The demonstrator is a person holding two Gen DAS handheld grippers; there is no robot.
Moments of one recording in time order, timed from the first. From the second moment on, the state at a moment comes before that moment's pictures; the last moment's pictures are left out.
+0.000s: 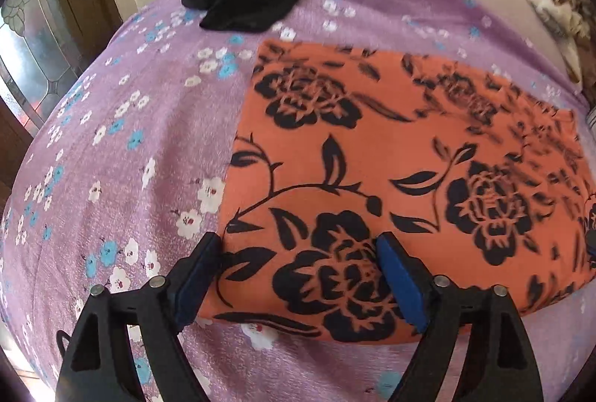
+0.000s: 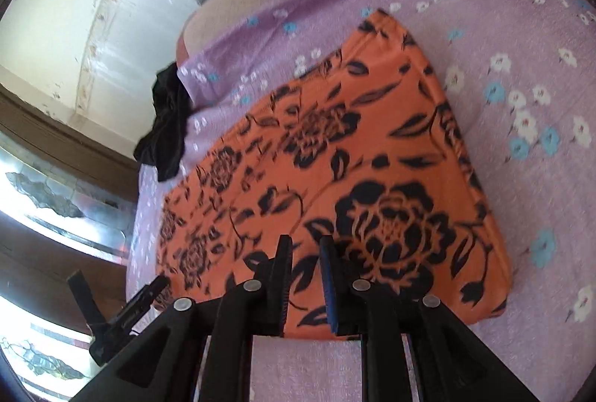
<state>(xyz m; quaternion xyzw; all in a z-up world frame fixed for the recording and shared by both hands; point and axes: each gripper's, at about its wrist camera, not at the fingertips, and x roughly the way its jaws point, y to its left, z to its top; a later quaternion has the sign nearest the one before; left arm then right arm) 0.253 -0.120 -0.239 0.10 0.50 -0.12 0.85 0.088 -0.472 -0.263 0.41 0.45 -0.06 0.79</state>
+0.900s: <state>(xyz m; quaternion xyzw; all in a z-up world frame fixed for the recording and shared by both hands) 0.242 -0.176 -0.215 0.10 0.45 -0.19 0.87 0.149 -0.451 -0.234 0.33 0.39 -0.07 0.86</state>
